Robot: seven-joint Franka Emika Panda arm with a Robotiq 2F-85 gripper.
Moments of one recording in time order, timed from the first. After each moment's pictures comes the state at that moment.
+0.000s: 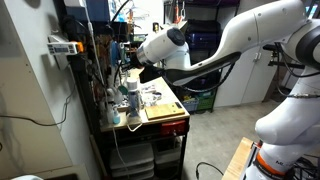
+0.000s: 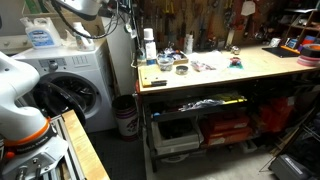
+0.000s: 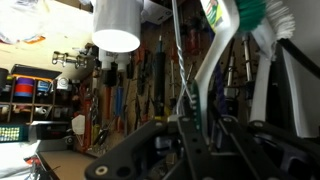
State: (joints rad) arm -0.70 -0.08 1.09 -1.97 -0.90 2.88 1.10
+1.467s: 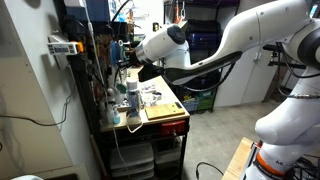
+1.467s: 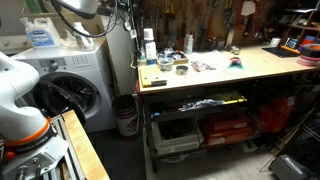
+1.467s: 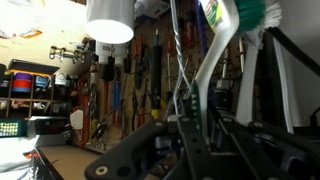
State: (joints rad) arm -0.70 -0.10 1.09 -1.96 -0.90 2.88 1.11
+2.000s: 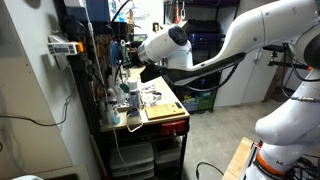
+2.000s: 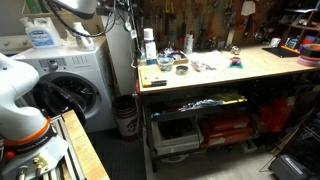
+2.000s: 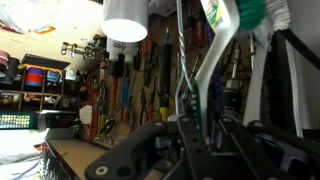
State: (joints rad) arm -0.68 -0.16 1.06 -2.00 -0.88 2.88 1.11
